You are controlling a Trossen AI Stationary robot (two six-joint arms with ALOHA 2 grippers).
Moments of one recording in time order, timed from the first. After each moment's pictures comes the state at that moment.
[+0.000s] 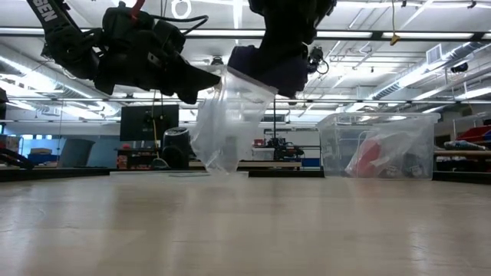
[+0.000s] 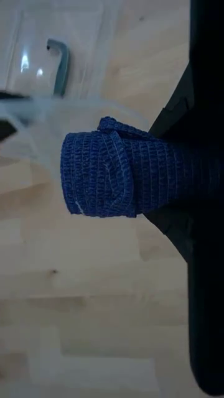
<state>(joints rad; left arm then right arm) 0.26 1.38 0.42 0.84 0.42 0.09 0.14 1.72 1.41 -0.59 0.20 0.26</state>
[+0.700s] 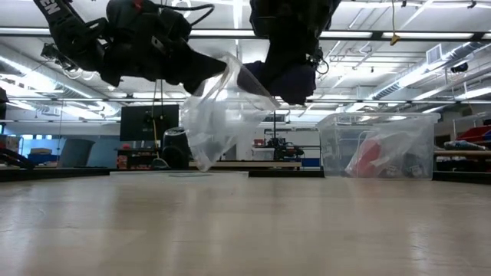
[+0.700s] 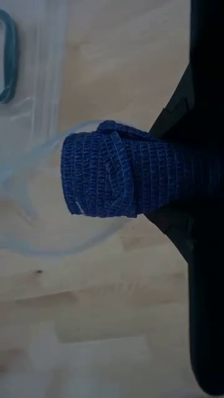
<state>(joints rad) 0.21 1.38 0.48 0.79 0.42 0.05 0.04 1.72 1.41 -0.66 0.01 0.34</state>
